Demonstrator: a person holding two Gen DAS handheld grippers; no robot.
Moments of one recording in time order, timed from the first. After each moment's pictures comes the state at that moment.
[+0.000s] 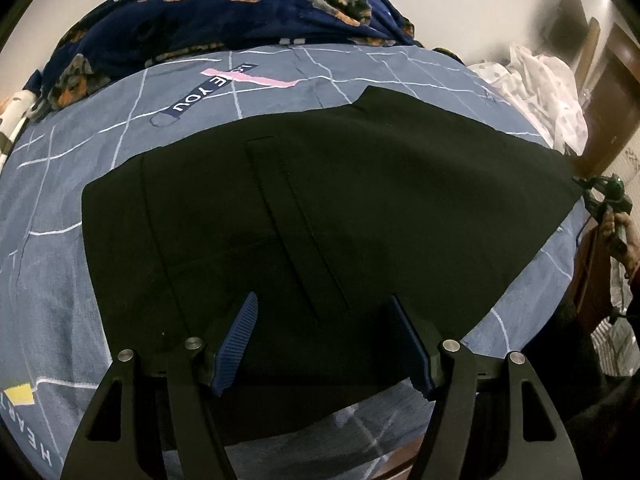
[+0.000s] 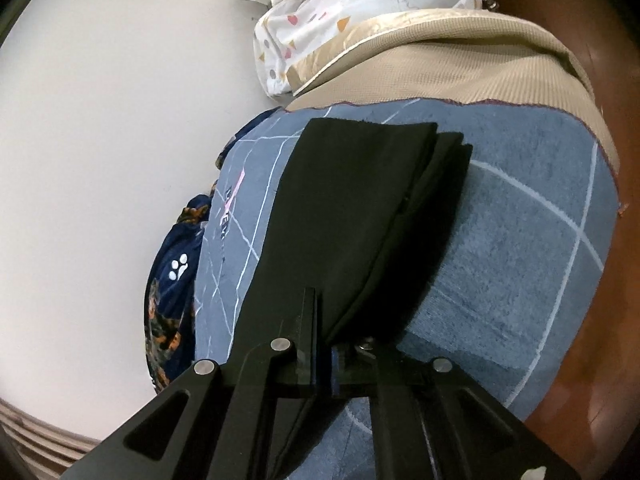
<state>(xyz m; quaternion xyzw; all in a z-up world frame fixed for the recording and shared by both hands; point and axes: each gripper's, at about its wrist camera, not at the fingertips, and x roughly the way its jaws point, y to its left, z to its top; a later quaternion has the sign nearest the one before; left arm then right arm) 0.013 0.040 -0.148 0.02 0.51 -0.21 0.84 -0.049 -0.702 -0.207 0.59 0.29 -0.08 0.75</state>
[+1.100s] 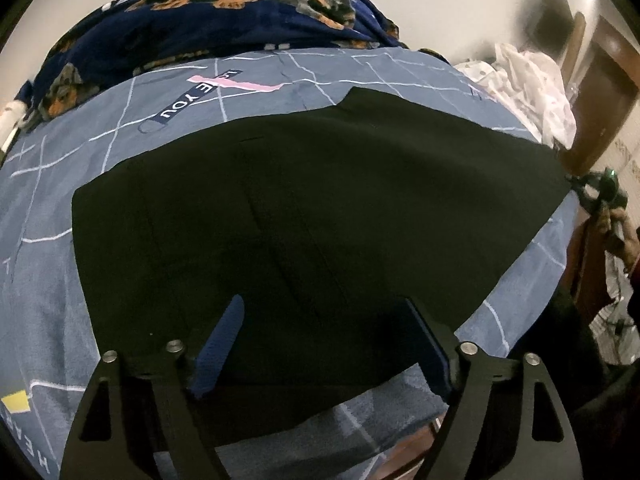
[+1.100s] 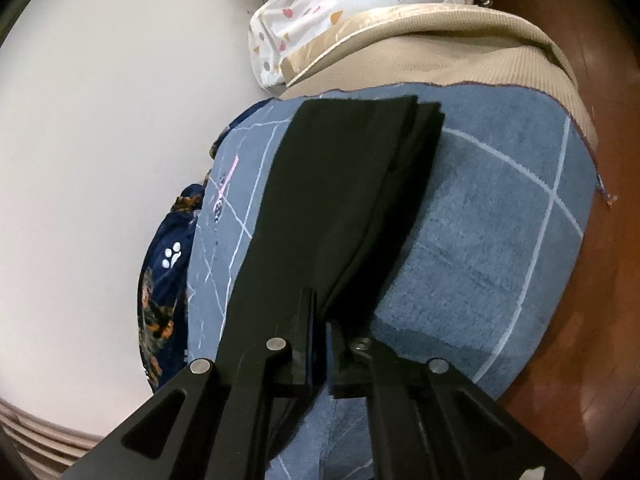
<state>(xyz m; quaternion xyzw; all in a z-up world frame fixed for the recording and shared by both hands) 0.007 0.035 -0.149 0.03 0.49 -0.23 0.84 -0.063 -0.688 -0.198 0.56 0.31 -0.09 0.76</state>
